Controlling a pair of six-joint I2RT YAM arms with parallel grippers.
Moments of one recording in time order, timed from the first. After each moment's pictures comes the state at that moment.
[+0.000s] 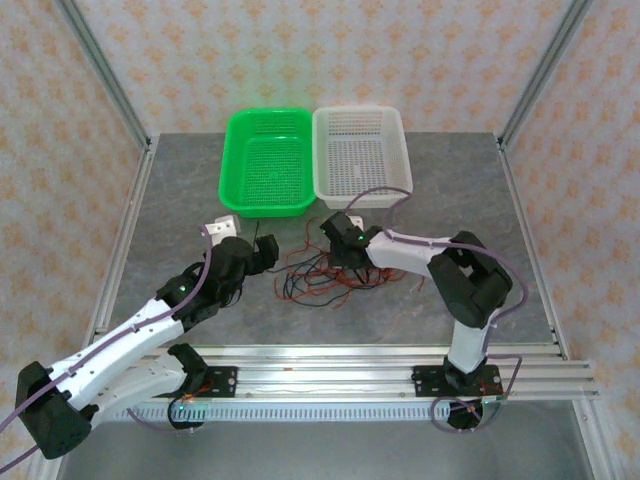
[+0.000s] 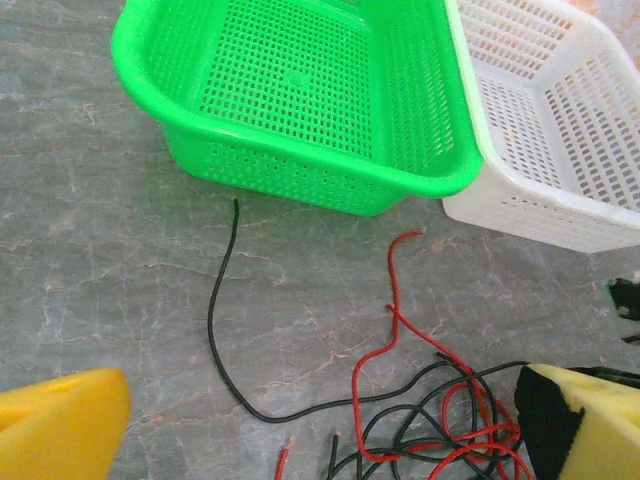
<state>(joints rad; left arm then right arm) -0.67 0.88 0.66 -0.41 -0.48 -0.75 0.75 1.74 1.10 -0.45 0.22 0.67</state>
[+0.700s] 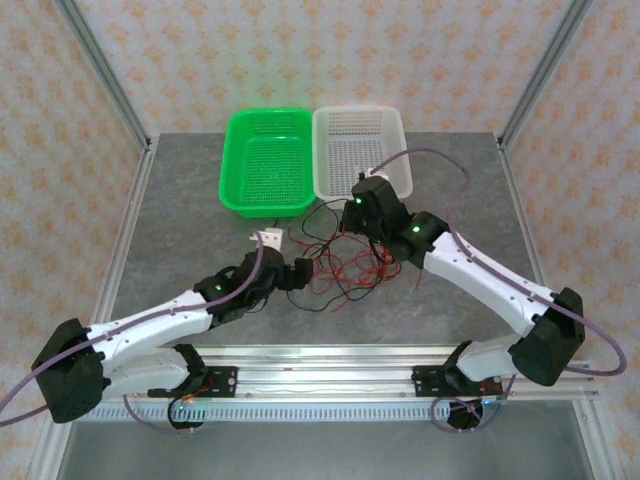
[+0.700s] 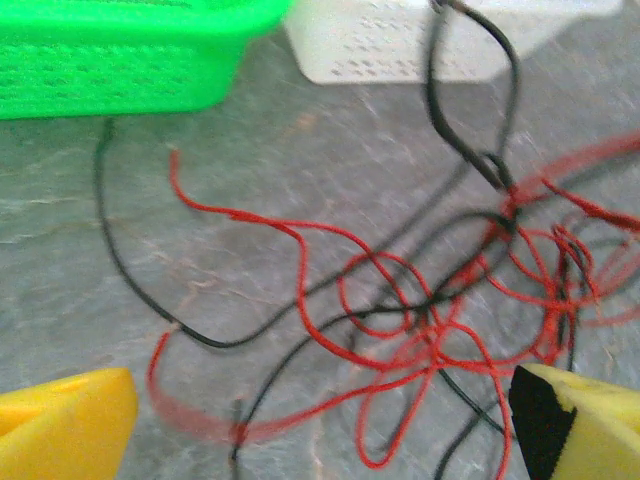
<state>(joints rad) -0.84 1.10 0.61 -0.16 -0.34 -0.57 0.76 1.34 1.24 -0.55 0.23 0.68</state>
